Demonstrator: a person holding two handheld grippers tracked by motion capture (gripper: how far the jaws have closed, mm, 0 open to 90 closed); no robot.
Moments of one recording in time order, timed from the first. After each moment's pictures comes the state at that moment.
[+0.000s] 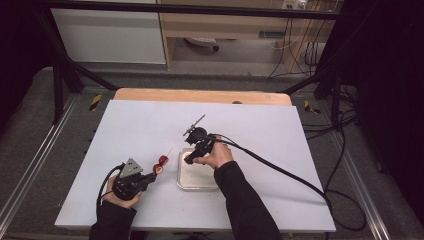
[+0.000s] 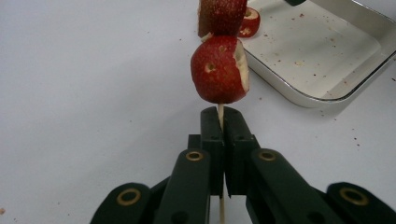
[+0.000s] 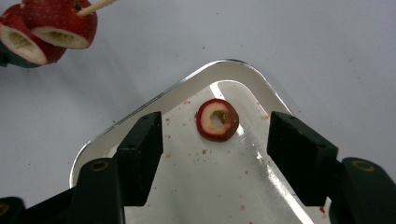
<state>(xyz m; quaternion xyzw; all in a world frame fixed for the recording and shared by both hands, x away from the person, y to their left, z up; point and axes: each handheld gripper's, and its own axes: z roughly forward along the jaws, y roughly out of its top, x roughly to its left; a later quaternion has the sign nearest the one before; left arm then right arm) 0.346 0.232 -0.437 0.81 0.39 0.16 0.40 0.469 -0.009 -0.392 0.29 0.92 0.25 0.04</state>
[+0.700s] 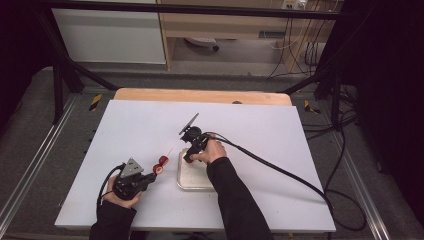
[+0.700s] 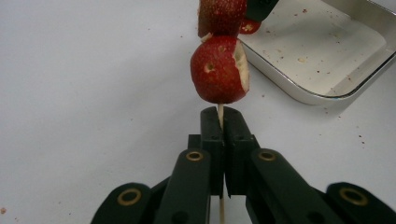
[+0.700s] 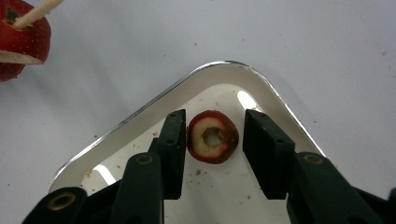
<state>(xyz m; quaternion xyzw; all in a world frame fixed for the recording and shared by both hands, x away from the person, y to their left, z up) 0.347 0.231 -0.438 0.82 0.39 0.16 0.39 0.491 0.005 -0.411 0.30 0.93 0.21 0.00</state>
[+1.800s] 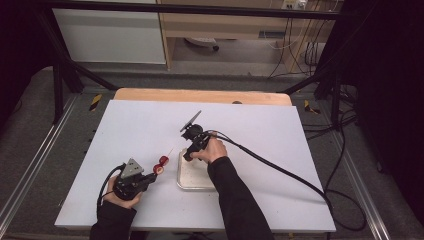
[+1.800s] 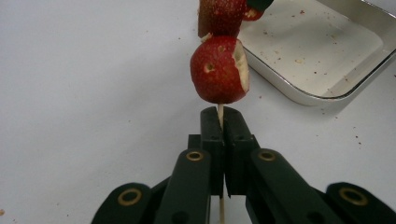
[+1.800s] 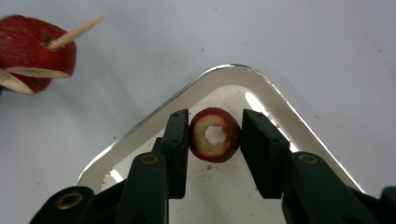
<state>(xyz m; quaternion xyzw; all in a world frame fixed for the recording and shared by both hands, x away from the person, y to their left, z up) 0.345 0.230 -0.437 0.82 0.39 0.17 0.39 0.487 0.000 -0.397 0.33 0.92 0.23 -0.02</state>
